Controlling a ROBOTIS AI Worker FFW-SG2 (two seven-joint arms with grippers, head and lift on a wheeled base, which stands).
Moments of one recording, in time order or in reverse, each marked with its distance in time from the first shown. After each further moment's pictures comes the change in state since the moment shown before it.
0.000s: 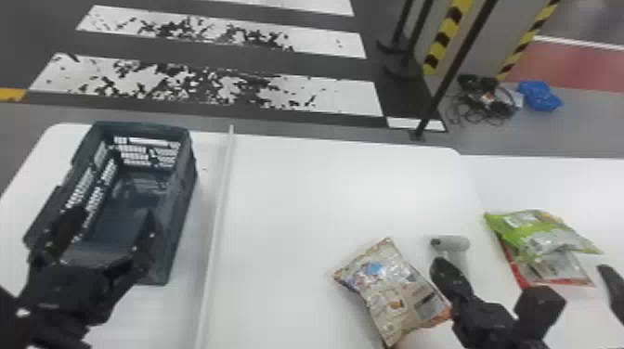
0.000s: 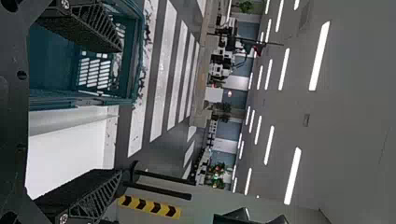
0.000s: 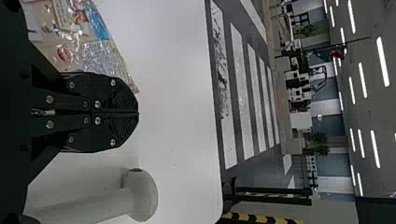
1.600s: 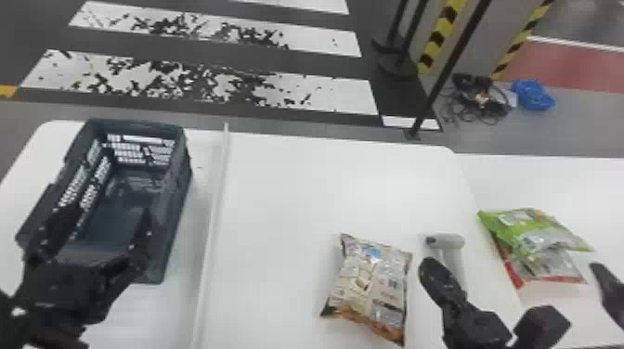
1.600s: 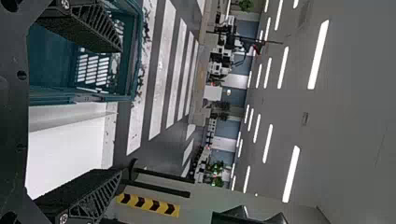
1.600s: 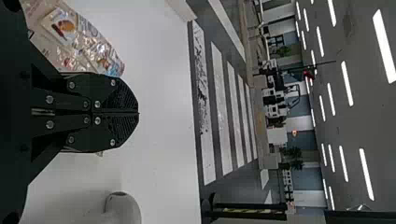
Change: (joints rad) left arm 0.001 0.001 -0.009 -0.002 -0.001 -0.006 0.000; right arm 0.112 -0.016 0.068 -0.060 -0.051 -0.166 0.025
